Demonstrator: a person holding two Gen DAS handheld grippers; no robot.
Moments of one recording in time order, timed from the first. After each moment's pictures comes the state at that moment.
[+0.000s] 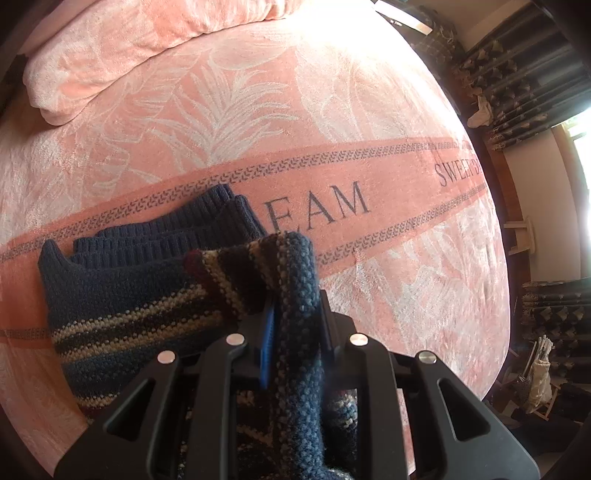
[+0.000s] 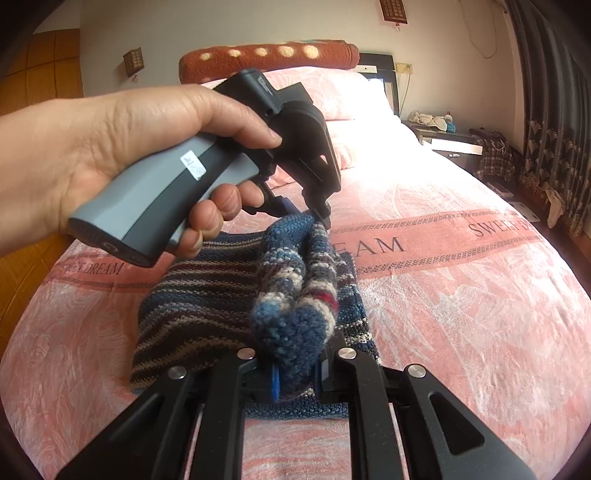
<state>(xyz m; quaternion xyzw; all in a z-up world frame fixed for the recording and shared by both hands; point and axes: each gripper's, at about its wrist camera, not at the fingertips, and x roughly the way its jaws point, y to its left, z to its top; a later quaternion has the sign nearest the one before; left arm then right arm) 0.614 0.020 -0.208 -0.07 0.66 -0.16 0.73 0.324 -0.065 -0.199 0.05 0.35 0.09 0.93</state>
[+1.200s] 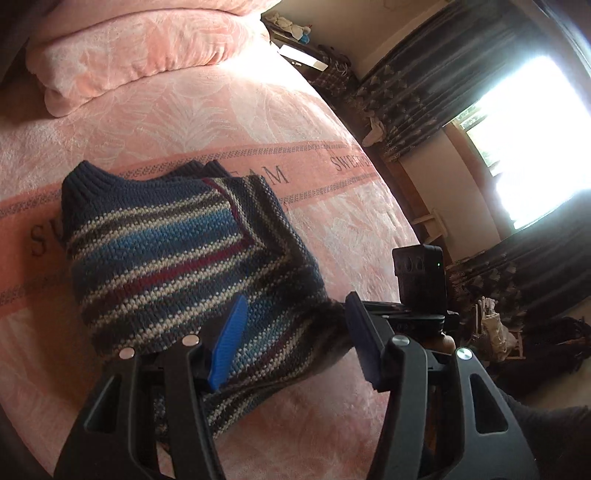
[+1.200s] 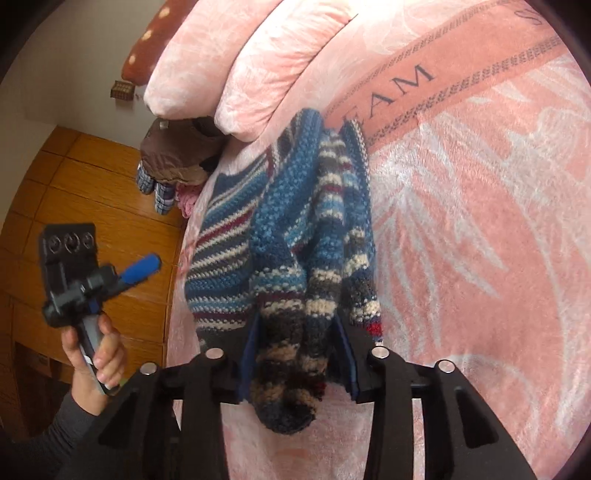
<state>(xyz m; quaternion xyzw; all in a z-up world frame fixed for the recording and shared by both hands) 0.467 0.145 -0.182 -0.17 0.53 -0.36 0.74 0.410 -0.181 -0.282 0.33 0.52 0.30 0.73</state>
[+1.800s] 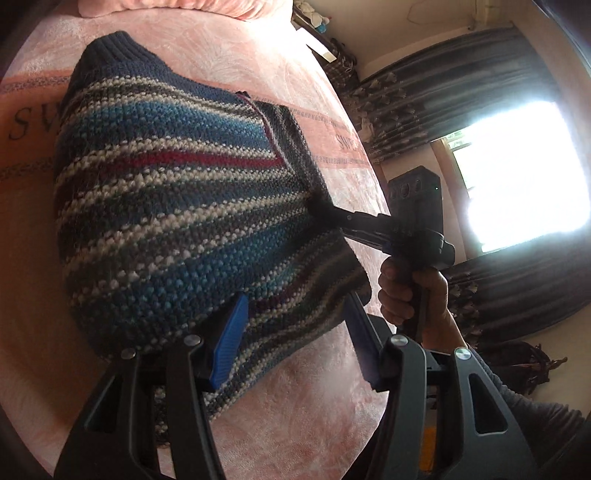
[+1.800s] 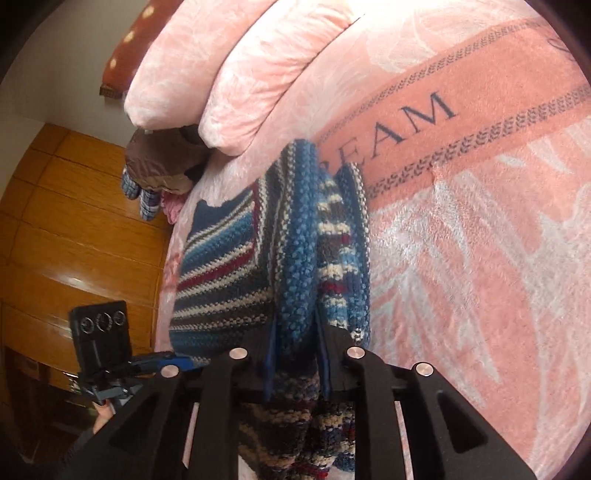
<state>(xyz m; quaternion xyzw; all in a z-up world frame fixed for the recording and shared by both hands) 0.450 0.164 -0.255 -0.26 0.56 -0.37 0.69 0.469 -0.176 -0.305 0.33 0.53 0.29 0.73</state>
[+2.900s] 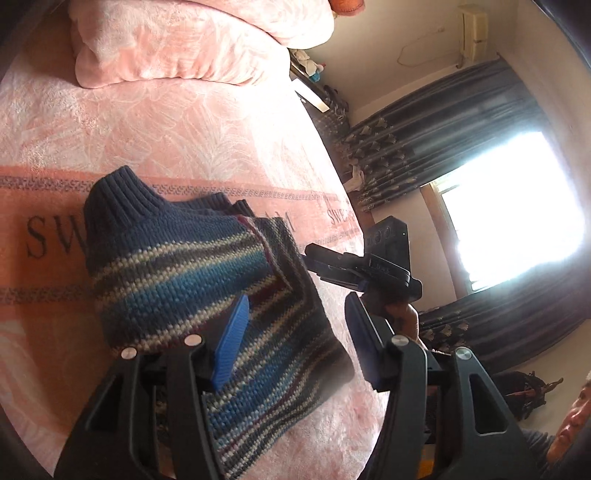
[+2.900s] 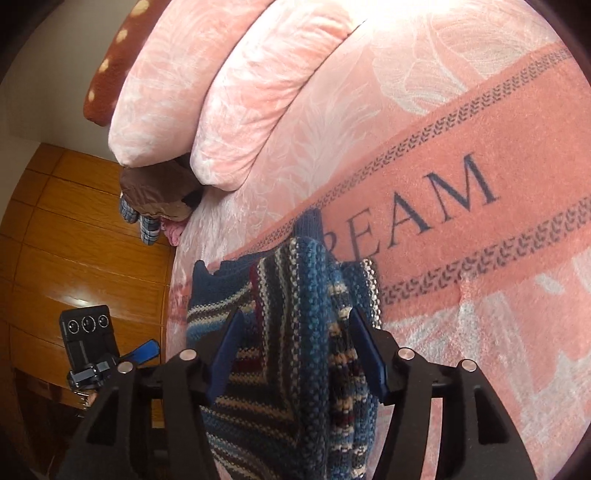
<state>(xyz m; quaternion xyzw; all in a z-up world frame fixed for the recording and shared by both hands) 0.535 0.203 -0.229 -0.30 0.52 -0.34 0.72 0.556 -0.148 -0.309 0.32 0.55 0.29 0.72</state>
